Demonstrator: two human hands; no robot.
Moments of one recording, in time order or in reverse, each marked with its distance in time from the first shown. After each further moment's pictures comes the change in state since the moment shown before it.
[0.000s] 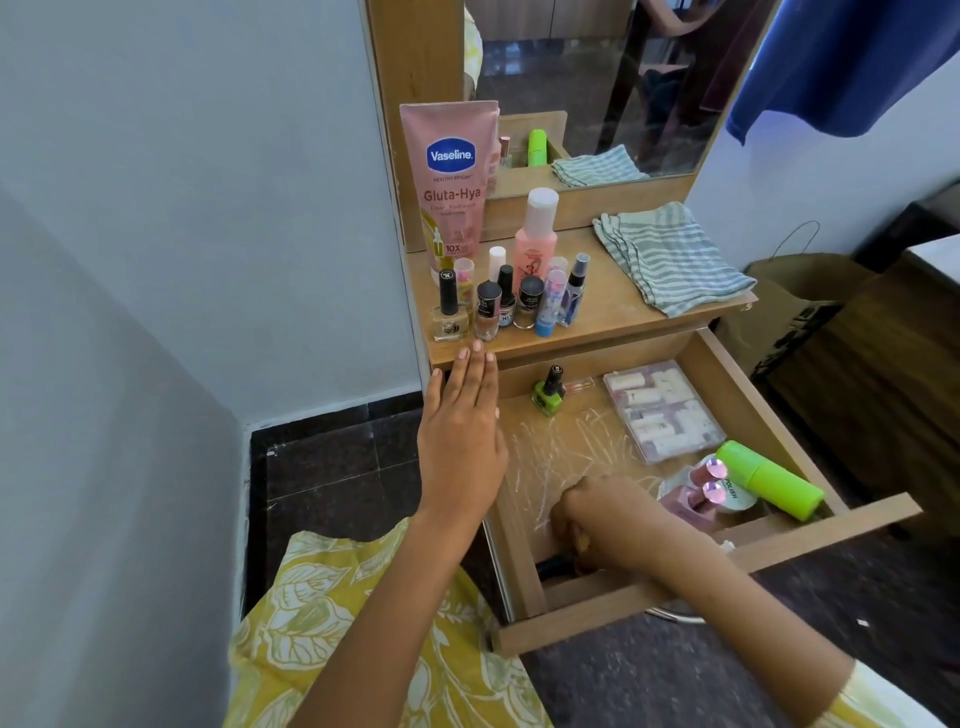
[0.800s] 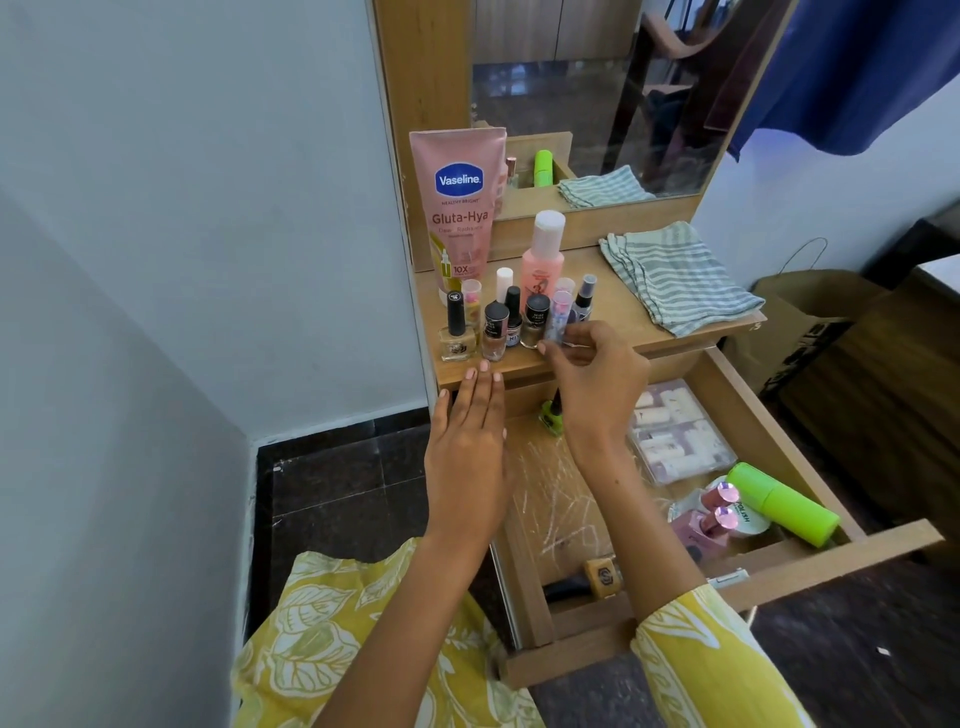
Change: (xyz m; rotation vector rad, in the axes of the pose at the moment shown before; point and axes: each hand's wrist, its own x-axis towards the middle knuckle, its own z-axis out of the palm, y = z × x) left_hand 0.003 0.002 0.001 0.030 0.048 -0.010; right_hand 0.069 0.006 -0.077 0.982 1.382 0.509
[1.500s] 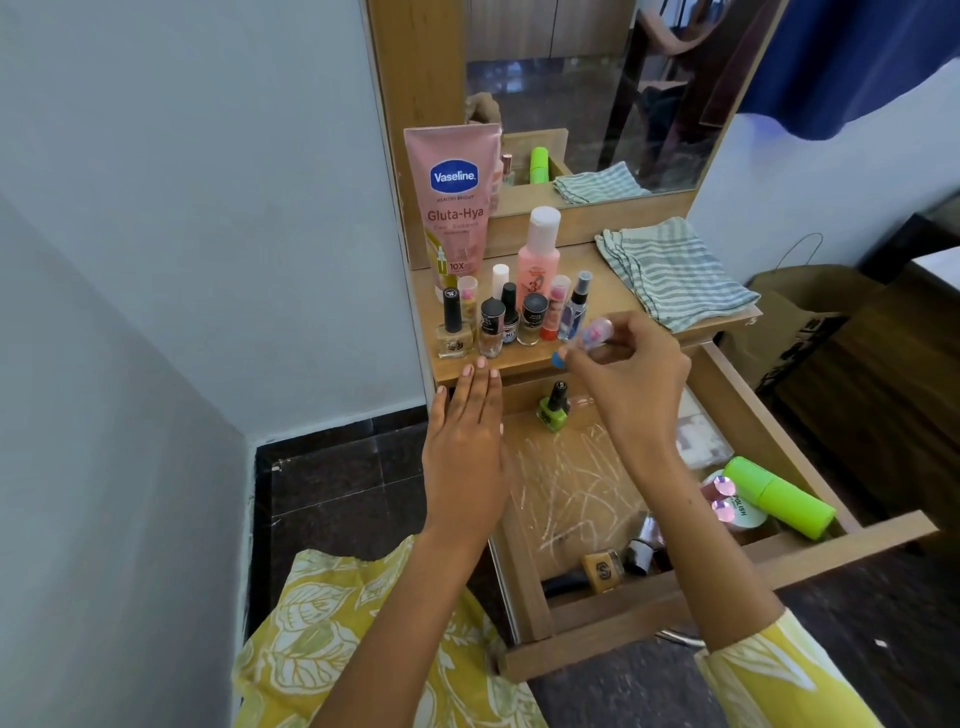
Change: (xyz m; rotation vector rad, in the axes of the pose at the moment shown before) left_hand 0.000 -0.001 -0.002 0.002 -0.007 0.009; right_hand 0.002 -0.007 -0.042 0.100 -0.108 0.022
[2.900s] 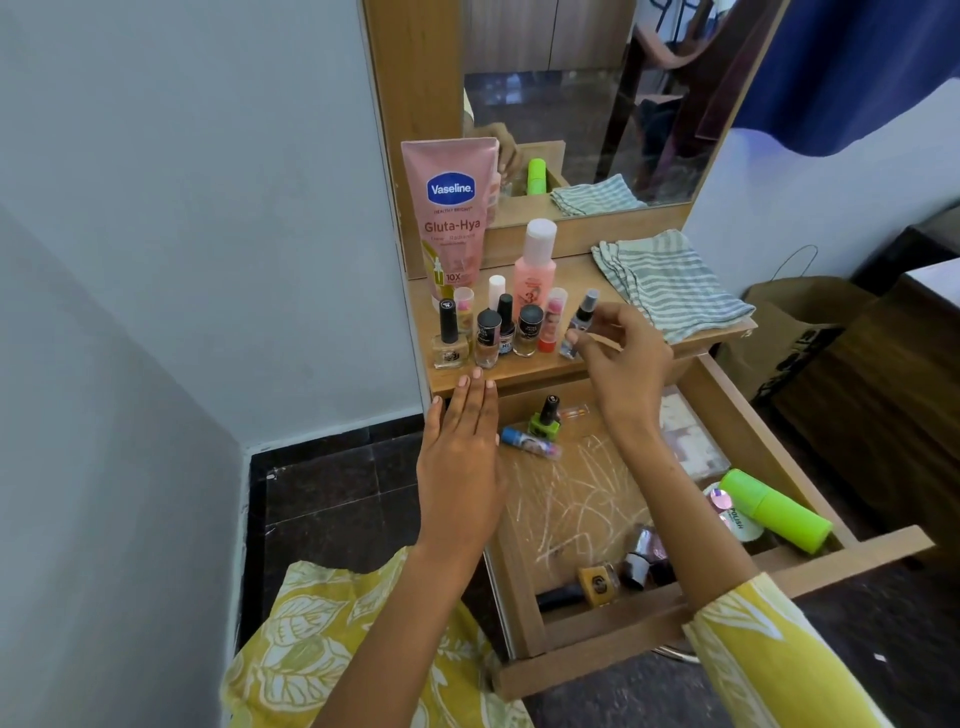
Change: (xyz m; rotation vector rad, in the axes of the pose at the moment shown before) left_hand 0.001 0.000 -0.001 -0.030 -0.014 -0.013; right_hand 0.033 0.022 0.017 0.014 0.013 -0.057
